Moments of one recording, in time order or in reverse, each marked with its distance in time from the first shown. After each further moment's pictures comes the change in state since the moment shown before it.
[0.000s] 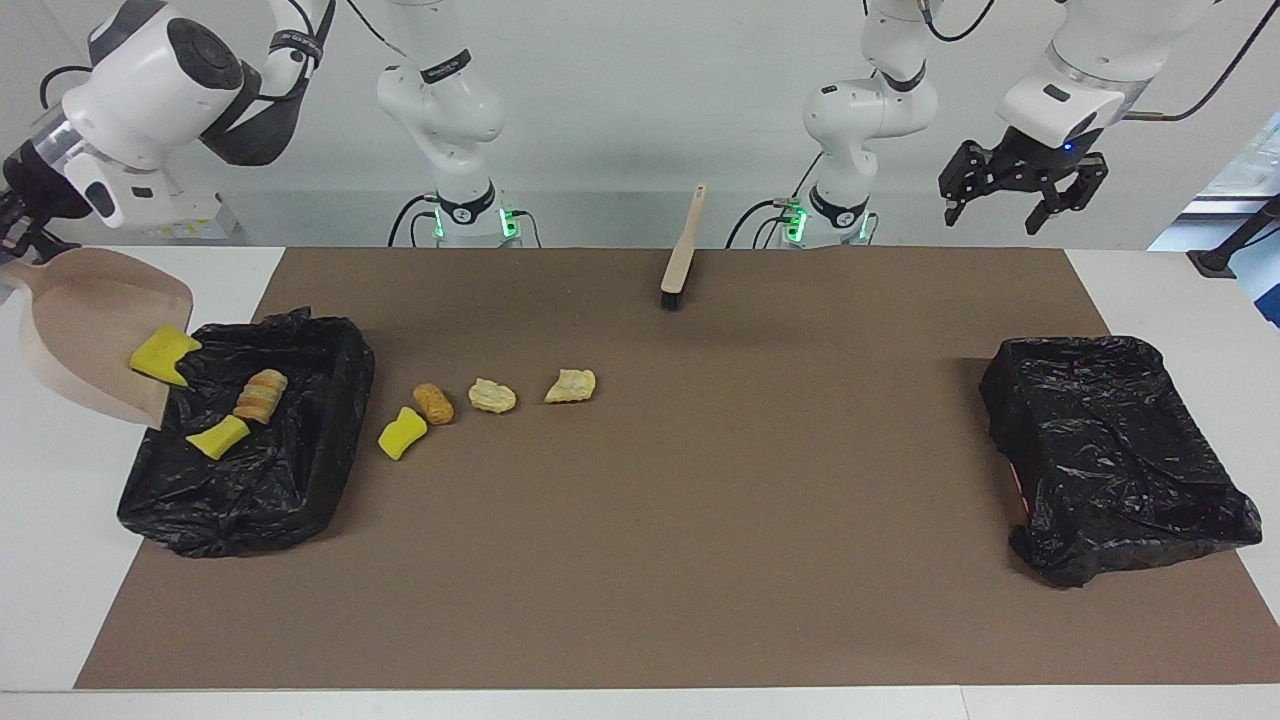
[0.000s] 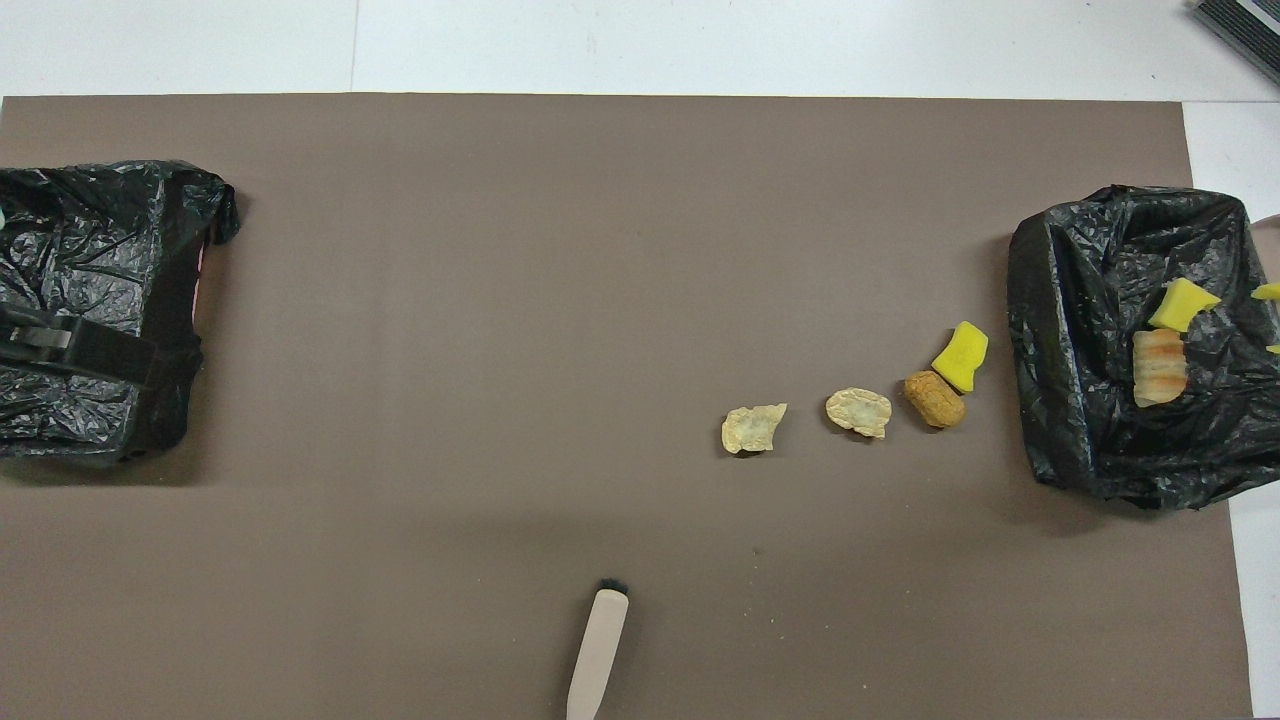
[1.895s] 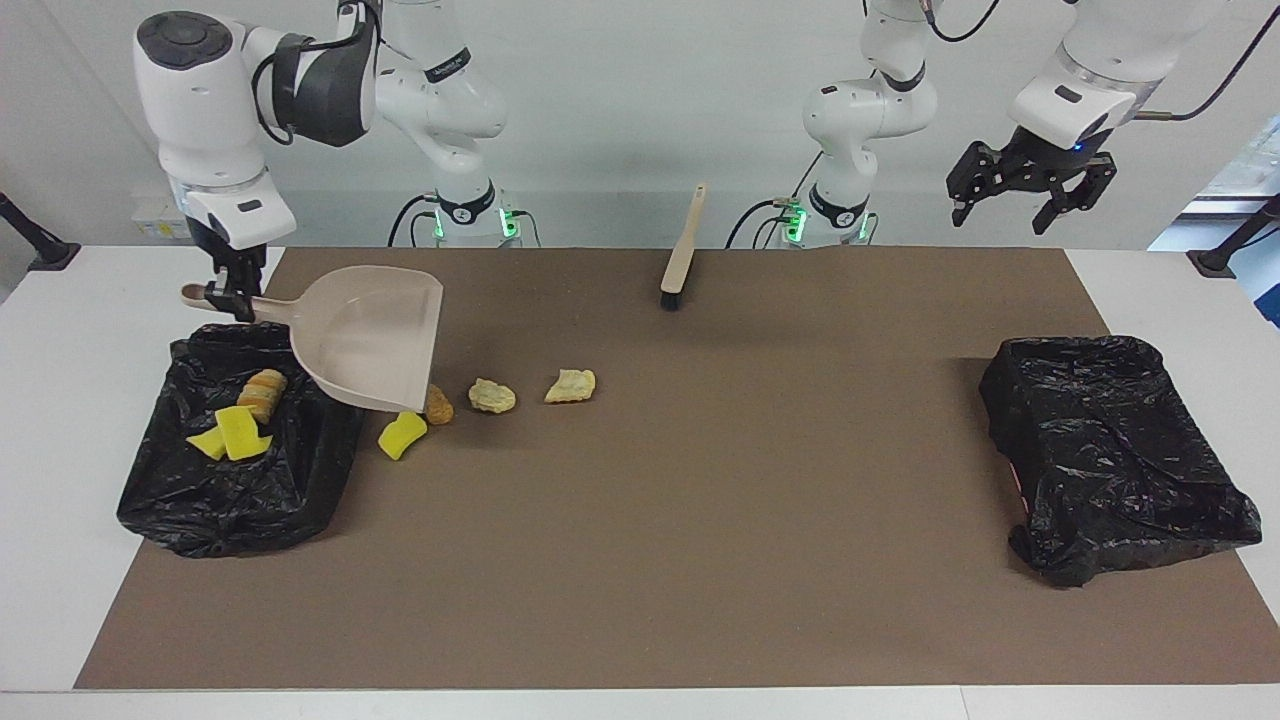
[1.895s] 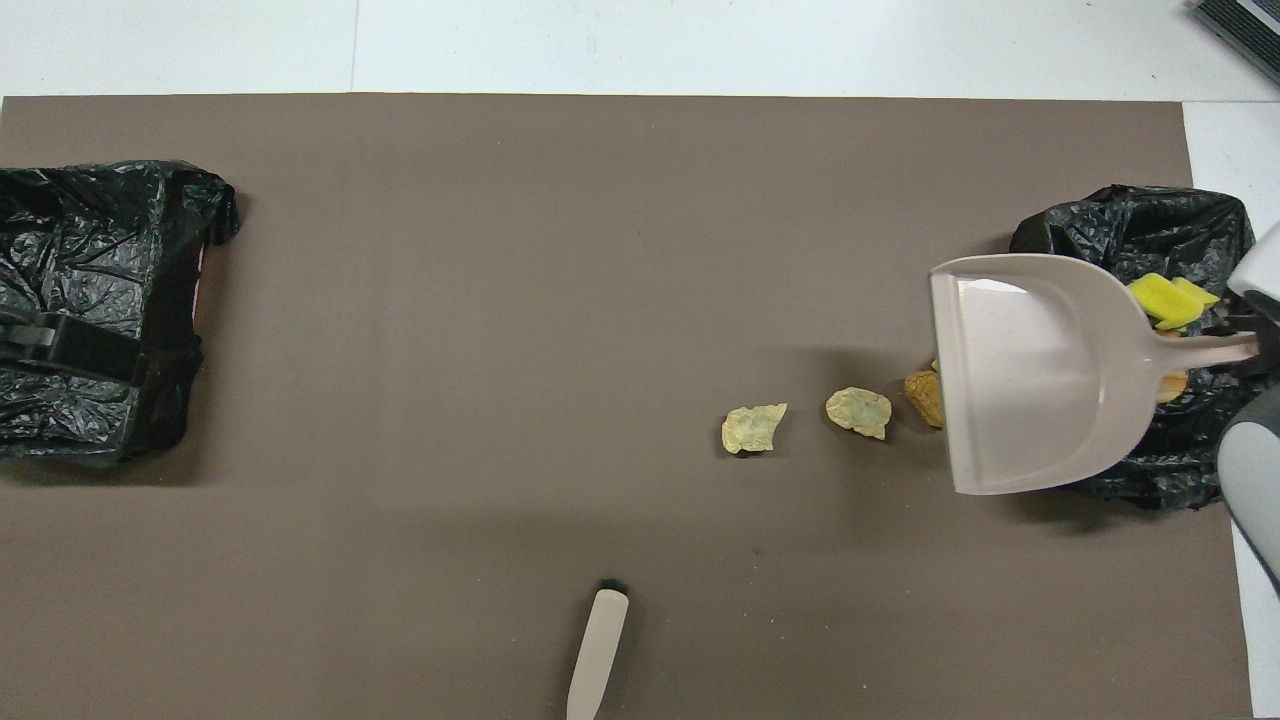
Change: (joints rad) left arm 0.011 0.000 0.005 0.000 0.000 -0.002 0.000; right arm 0.201 -0.007 0.016 -0.007 0.862 -0.330 -0.067
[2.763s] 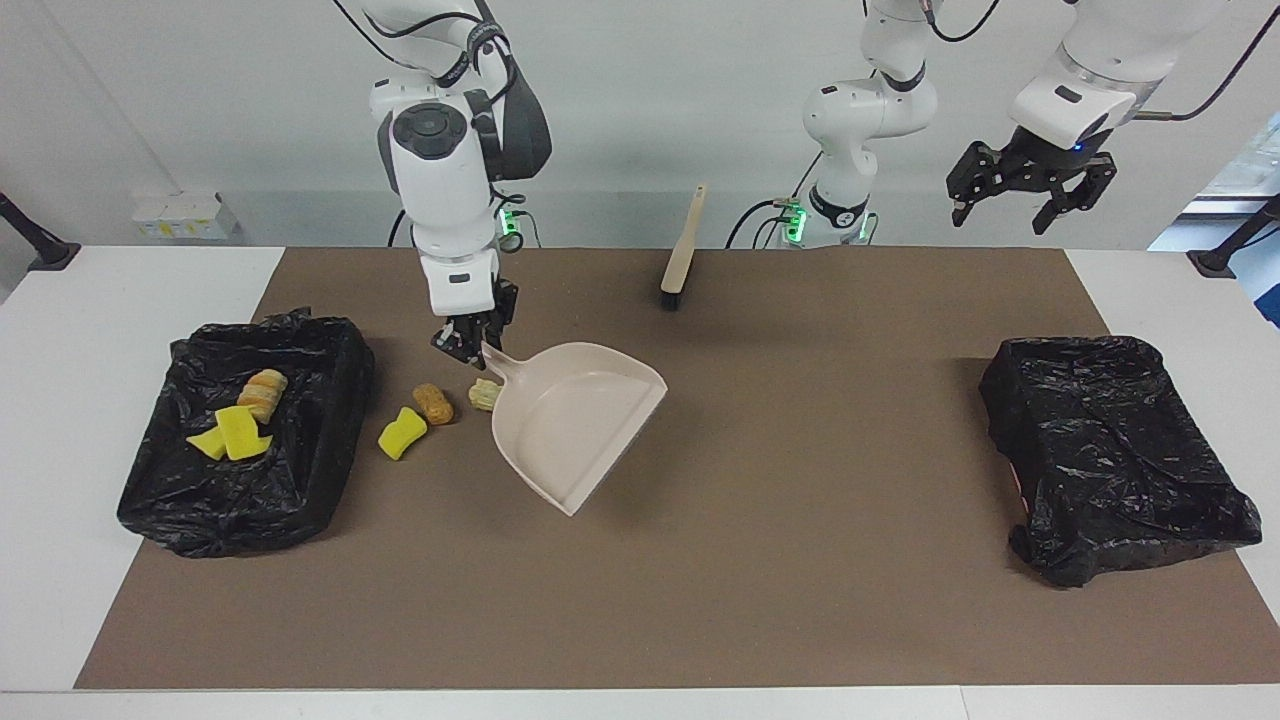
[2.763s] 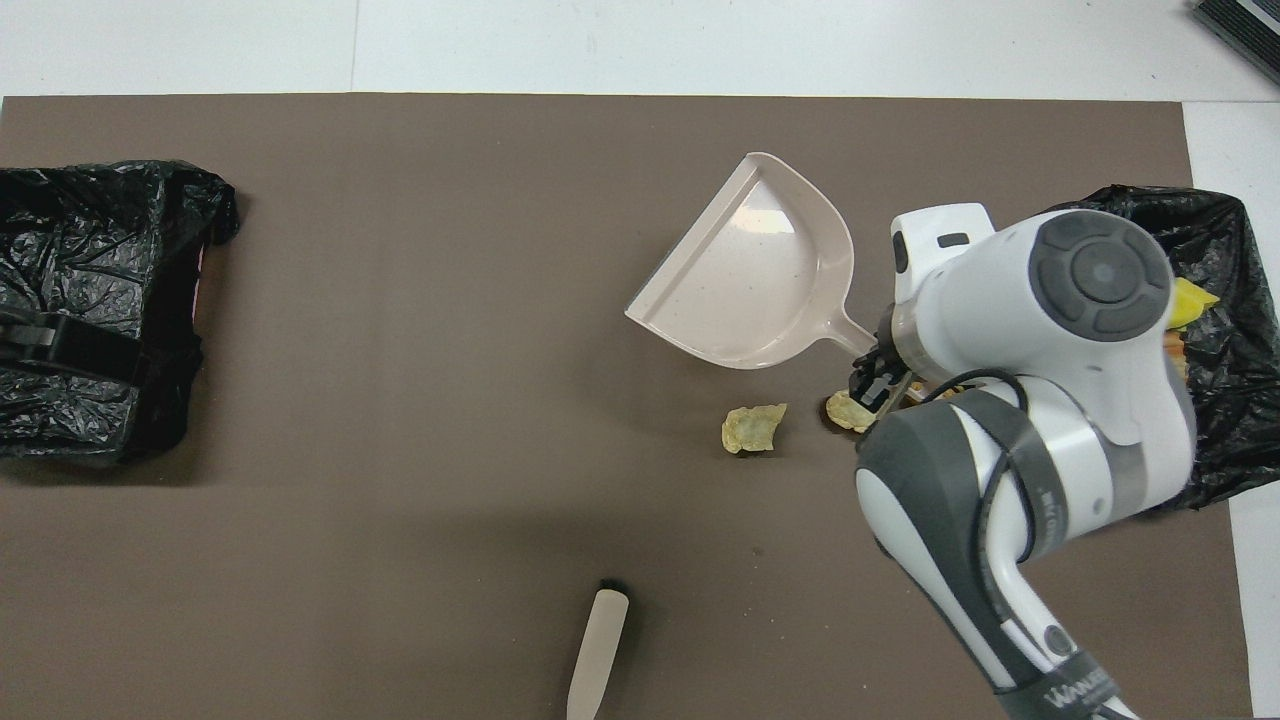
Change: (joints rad) left arm 0.000 0.000 0.000 0.000 0.000 0.000 0.000; right arm 0.386 0.168 0.004 0.009 0.149 0.112 1.150
